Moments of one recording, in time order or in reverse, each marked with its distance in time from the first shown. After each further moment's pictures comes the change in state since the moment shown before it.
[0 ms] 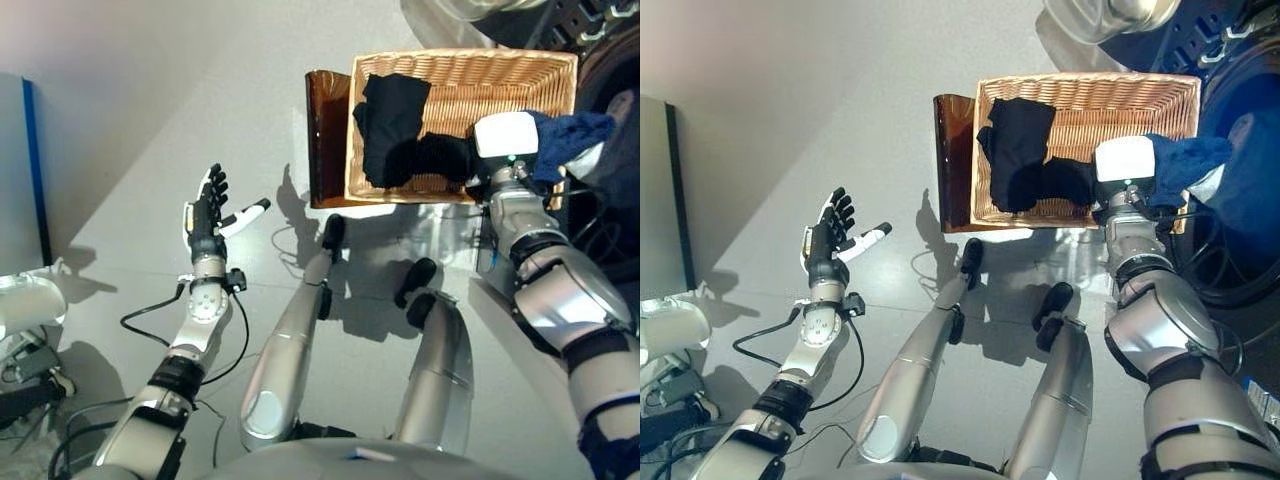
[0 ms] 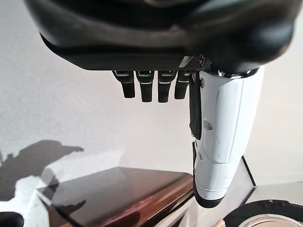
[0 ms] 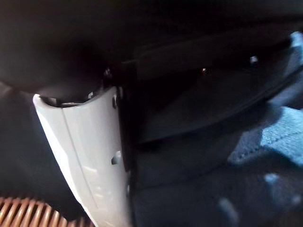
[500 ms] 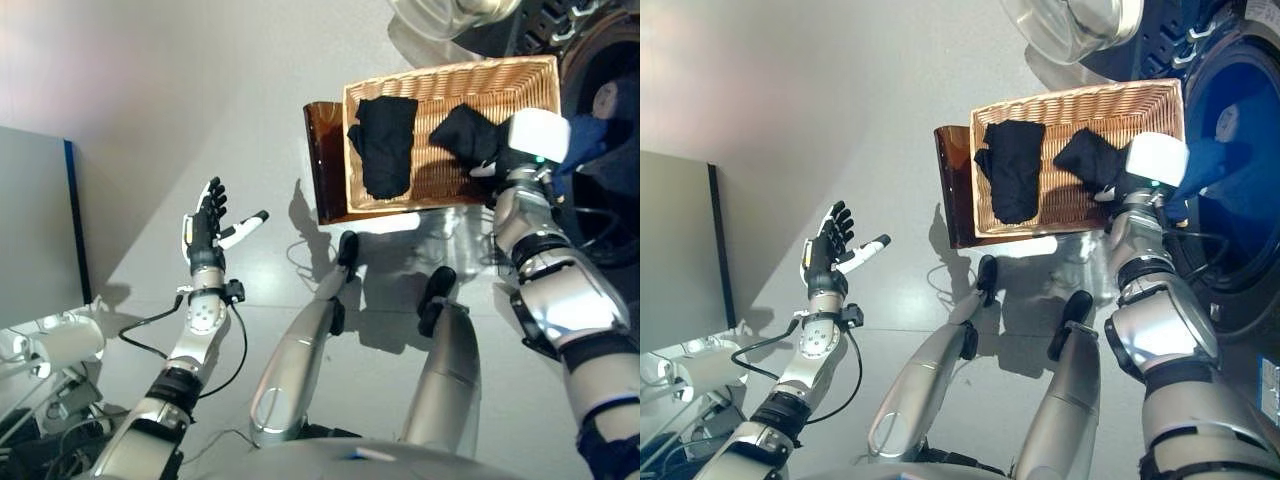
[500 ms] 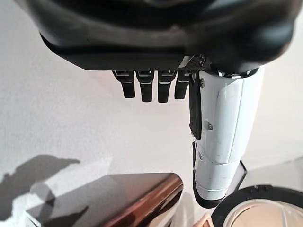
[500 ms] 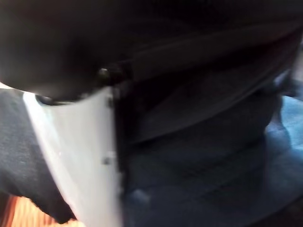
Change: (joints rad) left arm 0.071 0.000 0.000 -0.009 0.015 0.000 0.001; right arm 0.003 0.012 -0.365 -0.015 0.352 -0.030 -0.106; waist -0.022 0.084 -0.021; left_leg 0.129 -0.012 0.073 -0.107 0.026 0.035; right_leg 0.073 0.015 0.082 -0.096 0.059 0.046
